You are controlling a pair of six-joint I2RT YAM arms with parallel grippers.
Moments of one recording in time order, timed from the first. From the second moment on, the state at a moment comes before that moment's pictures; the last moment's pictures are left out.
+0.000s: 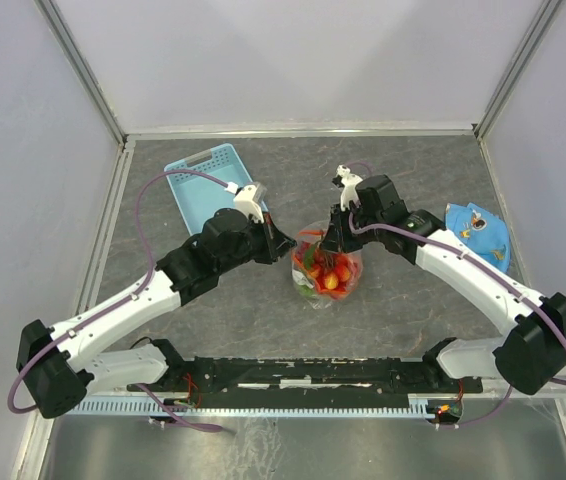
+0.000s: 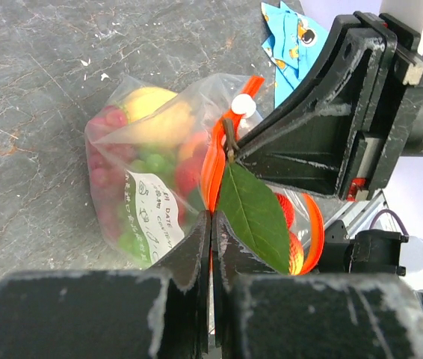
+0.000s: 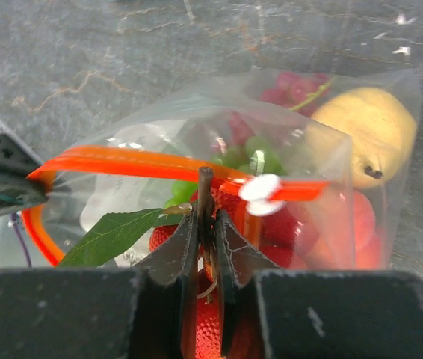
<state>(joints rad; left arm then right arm) -0.82 1.09 0.89 -0.17 -0.02 -0.67 0.60 1.32 1.09 -0.51 -0.27 0.37</state>
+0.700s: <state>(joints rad) -0.82 1.13 0.89 -0.15 -0.01 -0.67 0.66 1.37 1.14 -0.62 -0.31 0.26</state>
